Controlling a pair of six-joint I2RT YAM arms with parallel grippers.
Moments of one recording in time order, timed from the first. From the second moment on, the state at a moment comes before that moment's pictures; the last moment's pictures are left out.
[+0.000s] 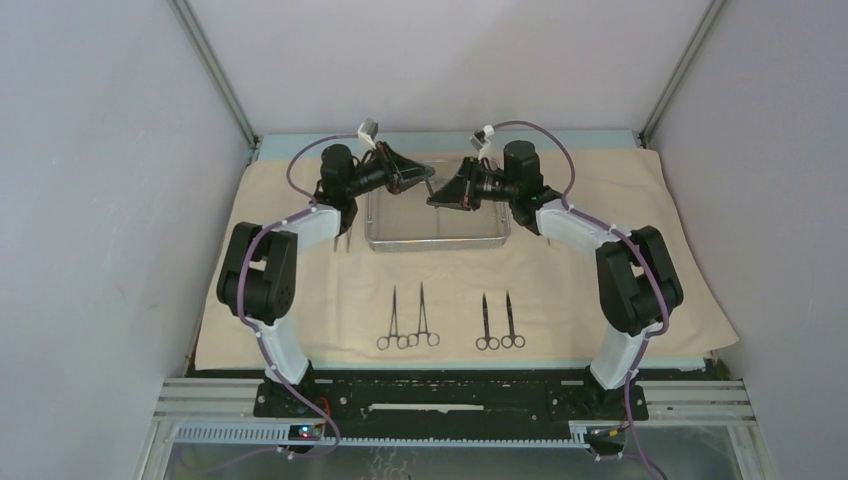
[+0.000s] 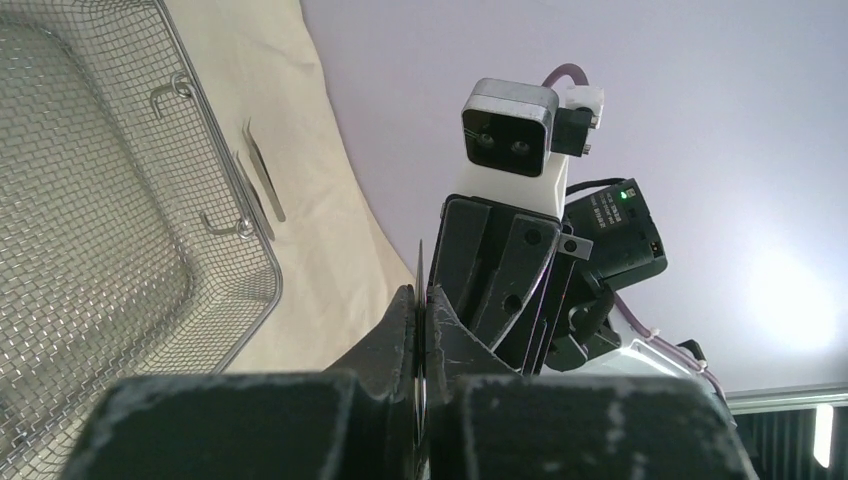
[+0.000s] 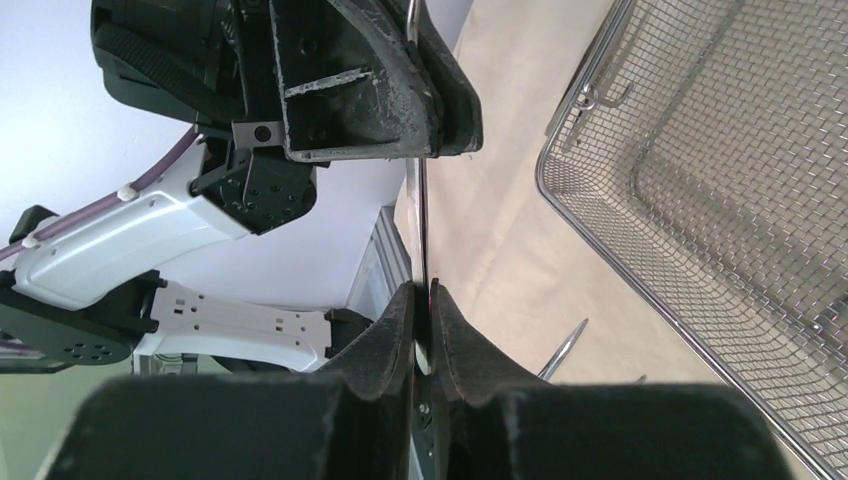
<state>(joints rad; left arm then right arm) -0.26 1.82 1.13 0.70 0.81 -1.27 0.42 1.79 1.23 0.31 -0.84 0.92</state>
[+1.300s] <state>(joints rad) -0.30 1.43 1.14 -0.27 0.43 -0.72 0.34 1.54 1.23 -0.32 -0.20 0.37</state>
